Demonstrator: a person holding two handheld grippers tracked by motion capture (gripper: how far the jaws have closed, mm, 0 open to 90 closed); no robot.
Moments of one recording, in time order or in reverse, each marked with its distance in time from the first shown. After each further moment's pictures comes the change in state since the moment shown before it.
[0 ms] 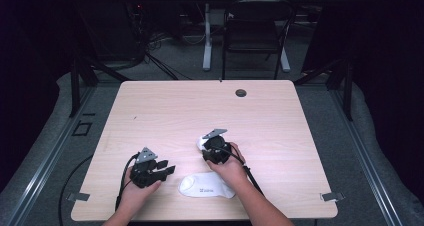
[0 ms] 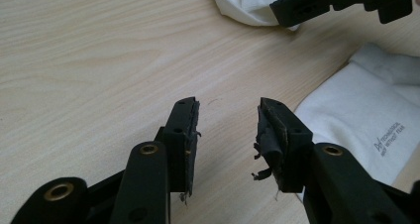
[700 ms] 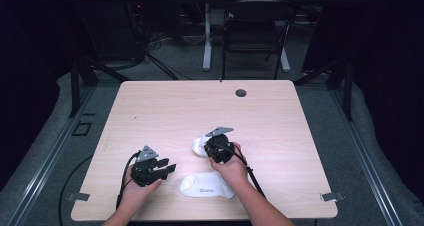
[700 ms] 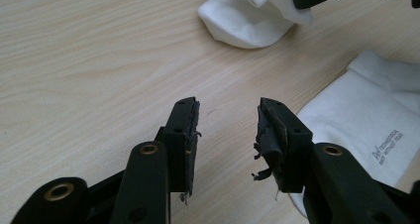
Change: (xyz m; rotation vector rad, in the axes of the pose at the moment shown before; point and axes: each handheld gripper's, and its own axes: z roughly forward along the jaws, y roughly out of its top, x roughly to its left) left arm -0.002 0.006 0.000 -0.009 0.005 0.008; right arm -0.001 0.004 -0.021 -0.068 0.063 0.068
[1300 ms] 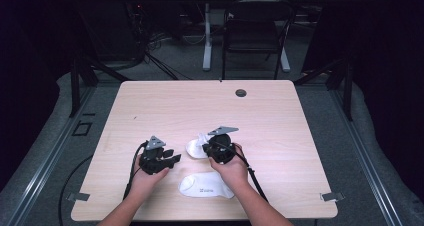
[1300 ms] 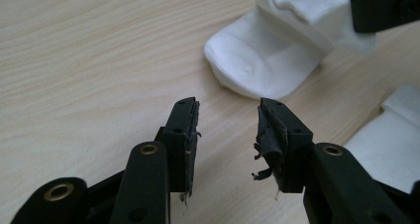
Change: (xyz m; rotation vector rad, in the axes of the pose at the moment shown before) left arm 0.008 0.025 0.032 0.000 0.031 -0.037; right arm 0.003 0.002 -0.014 -0.048 0.051 0.064
